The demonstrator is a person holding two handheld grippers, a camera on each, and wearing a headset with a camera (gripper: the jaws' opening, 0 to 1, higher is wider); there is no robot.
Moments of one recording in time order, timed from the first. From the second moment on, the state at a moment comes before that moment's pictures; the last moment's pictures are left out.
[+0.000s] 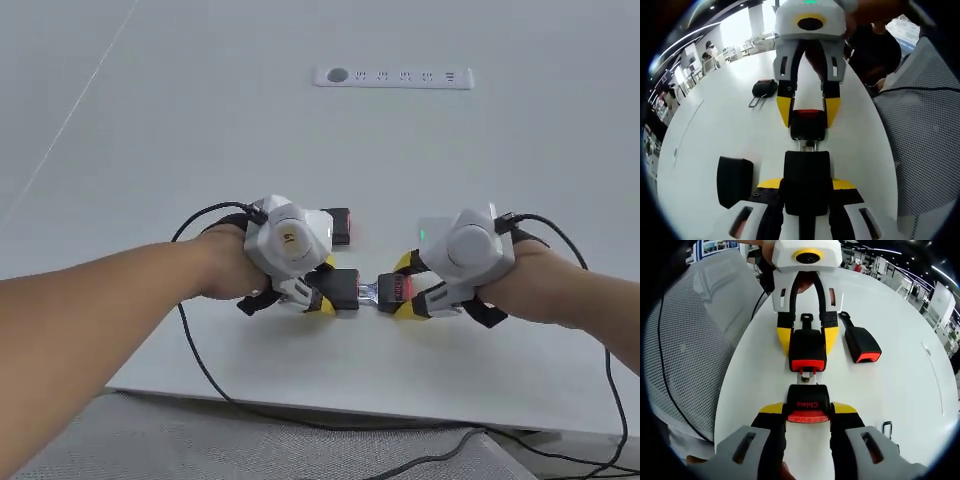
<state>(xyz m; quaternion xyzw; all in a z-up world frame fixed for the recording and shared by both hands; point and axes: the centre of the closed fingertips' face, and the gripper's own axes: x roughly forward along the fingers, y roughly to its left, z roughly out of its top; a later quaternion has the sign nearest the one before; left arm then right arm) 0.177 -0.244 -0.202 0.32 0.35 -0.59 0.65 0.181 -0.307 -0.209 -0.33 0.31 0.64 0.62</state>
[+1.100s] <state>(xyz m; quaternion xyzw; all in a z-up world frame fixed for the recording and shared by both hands) 0.180 -0.242 -0.208 0.31 0.33 -0.61 0.65 0.181 -0.278 -0.202 -0.32 0.31 0.64 0.63</state>
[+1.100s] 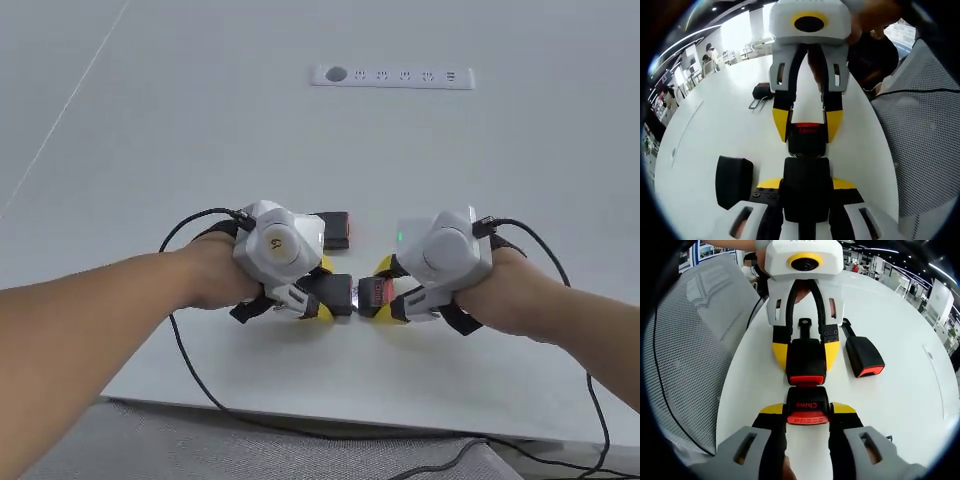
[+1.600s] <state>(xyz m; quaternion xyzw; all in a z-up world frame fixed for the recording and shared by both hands) 0.177 -0.242 -0.204 0.30 0.33 -0.60 0.66 0.178 -0.283 -0.201 -0.33 0.31 0.63 0.63</state>
